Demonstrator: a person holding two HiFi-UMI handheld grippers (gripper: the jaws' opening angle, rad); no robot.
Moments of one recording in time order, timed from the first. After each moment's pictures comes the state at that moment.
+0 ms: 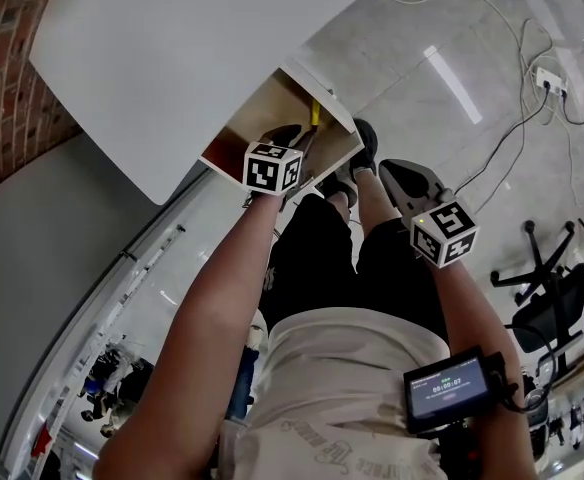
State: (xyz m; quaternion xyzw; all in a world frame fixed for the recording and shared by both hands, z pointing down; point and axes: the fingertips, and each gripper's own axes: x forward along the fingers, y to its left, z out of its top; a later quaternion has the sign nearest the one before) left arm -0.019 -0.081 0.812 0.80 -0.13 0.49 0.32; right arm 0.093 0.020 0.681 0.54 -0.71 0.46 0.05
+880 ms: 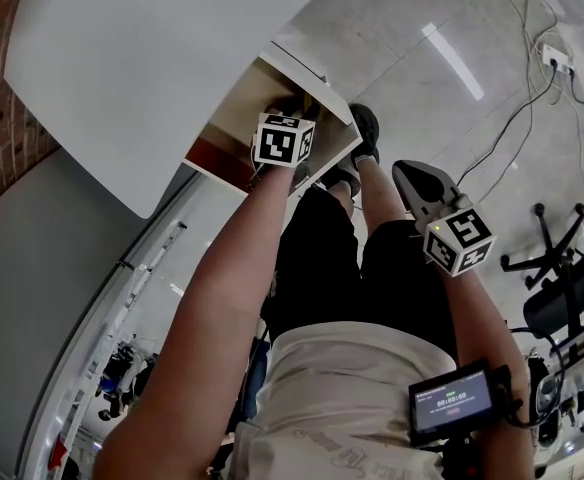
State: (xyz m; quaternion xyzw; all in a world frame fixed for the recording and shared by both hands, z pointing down) left arm 0.015 -0.096 0.858 0.79 -0.13 0.53 0.27; right arm 0.107 0.049 0.698 0.56 -0.68 0.48 0.05
